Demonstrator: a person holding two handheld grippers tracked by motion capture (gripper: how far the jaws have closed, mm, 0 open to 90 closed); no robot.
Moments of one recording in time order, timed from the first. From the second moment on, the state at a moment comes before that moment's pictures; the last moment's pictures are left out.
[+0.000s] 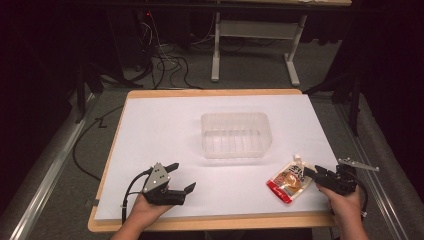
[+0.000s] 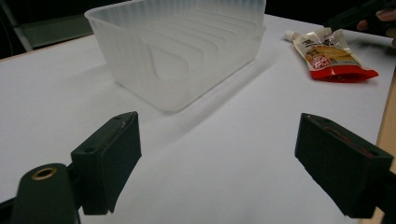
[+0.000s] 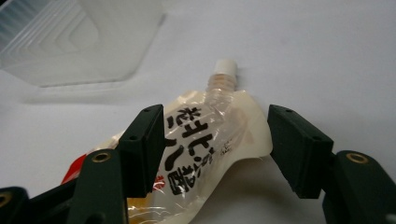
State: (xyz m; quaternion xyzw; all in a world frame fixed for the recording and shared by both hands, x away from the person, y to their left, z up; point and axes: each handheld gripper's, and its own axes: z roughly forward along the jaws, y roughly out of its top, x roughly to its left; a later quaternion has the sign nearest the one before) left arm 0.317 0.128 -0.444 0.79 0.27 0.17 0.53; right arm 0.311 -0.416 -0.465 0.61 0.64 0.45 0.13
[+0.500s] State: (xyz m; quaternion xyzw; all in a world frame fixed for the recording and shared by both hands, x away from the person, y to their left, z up) left arm 0.317 0.127 -0.444 0.79 0.27 0.17 0.53; right arm 0.318 -0.401 -0.477 0.61 0.67 0.41 0.10
